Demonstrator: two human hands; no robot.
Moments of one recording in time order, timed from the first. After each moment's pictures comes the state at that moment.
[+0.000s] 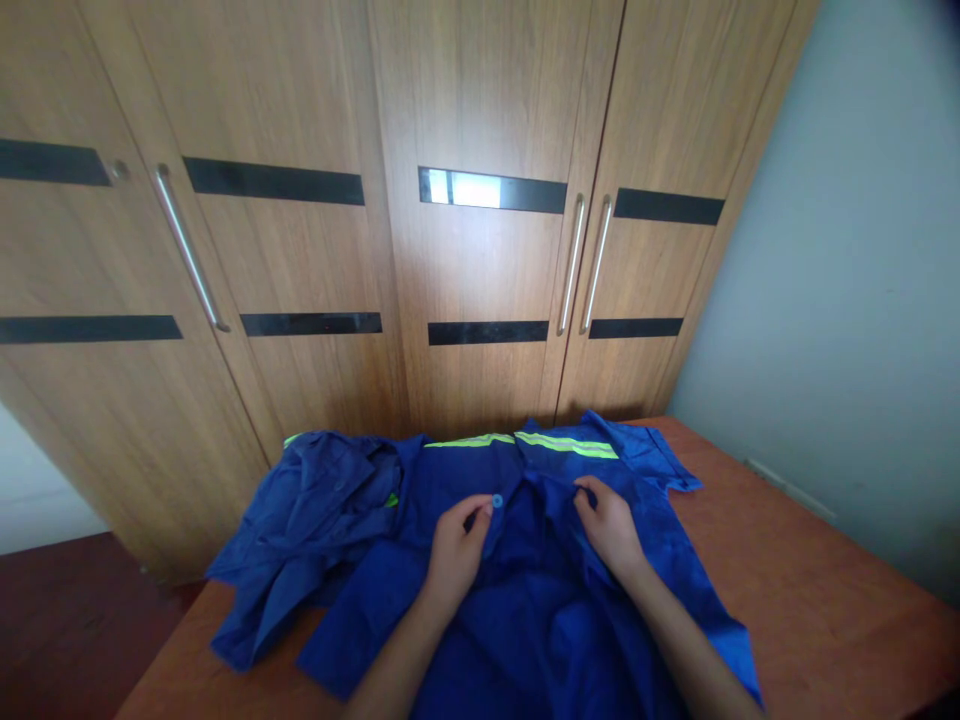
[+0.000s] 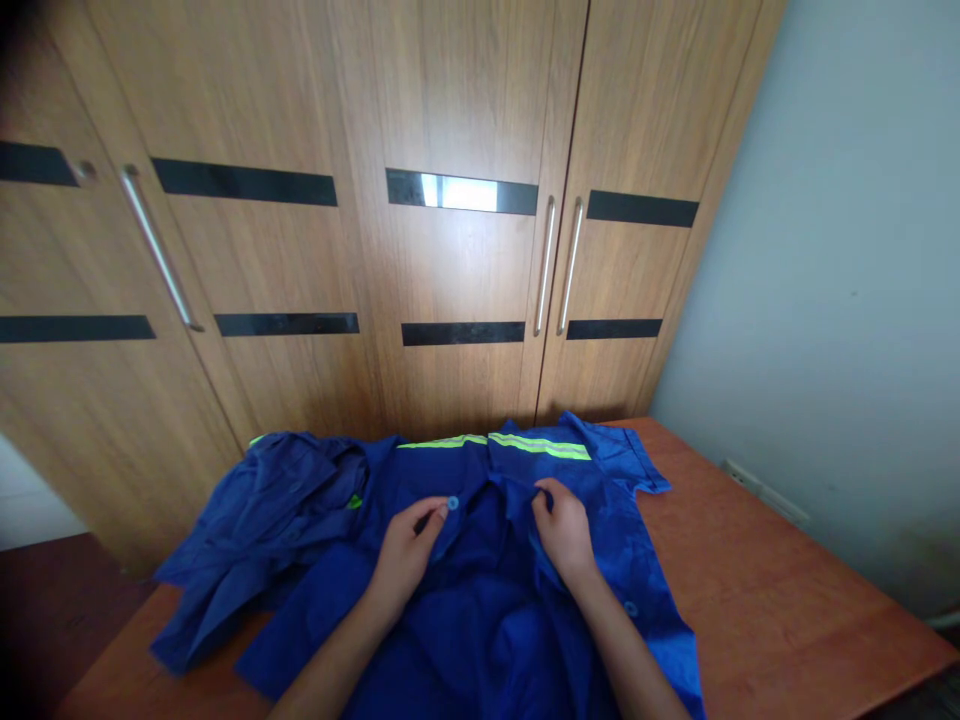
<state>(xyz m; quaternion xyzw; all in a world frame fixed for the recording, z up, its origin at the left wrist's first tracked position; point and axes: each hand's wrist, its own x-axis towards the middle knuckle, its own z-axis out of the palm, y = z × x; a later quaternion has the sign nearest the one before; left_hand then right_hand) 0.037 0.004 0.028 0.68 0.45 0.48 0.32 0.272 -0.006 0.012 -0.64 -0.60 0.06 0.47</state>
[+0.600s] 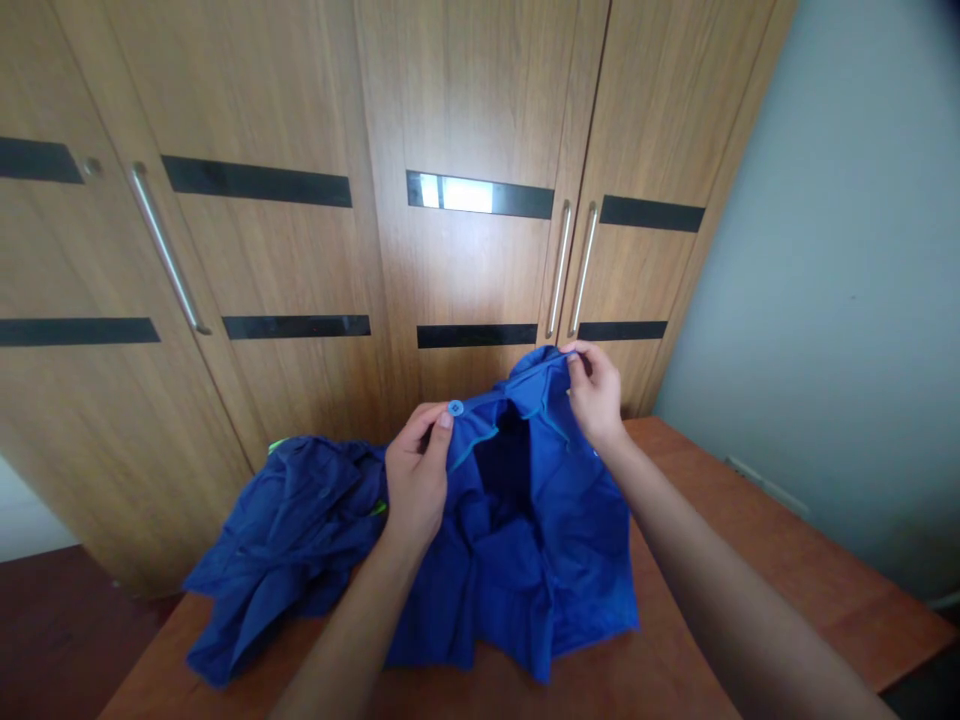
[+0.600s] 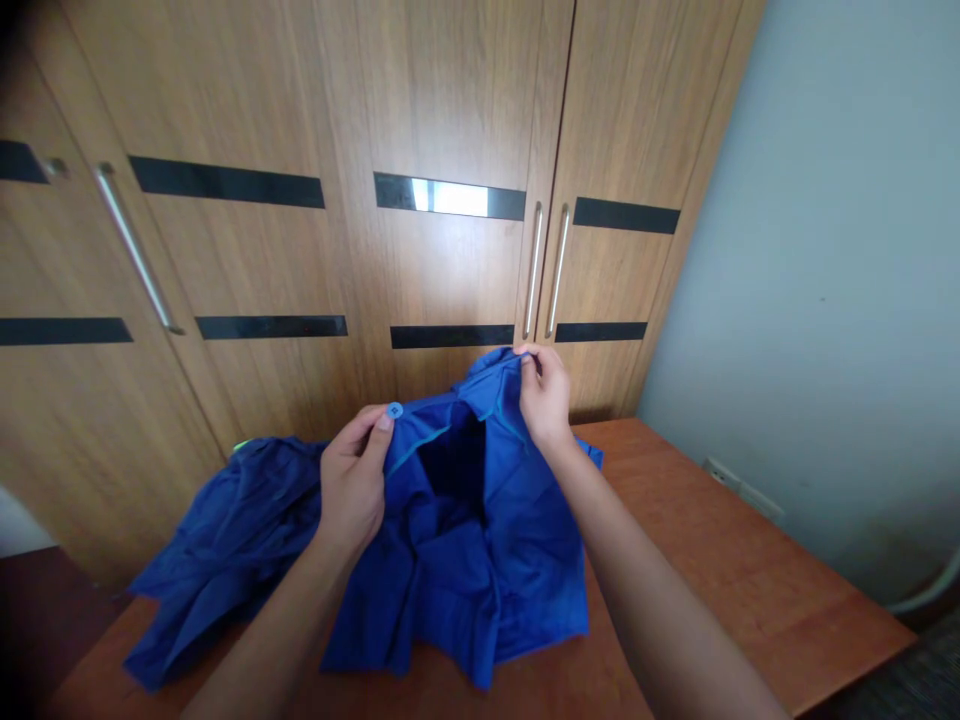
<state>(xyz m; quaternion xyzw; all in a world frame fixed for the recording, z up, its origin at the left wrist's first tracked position) 0.038 0.012 0.152 0.59 0.32 0.69 0.27 0.263 0.059 0.186 -0.43 -0.58 -0.05 0.69</state>
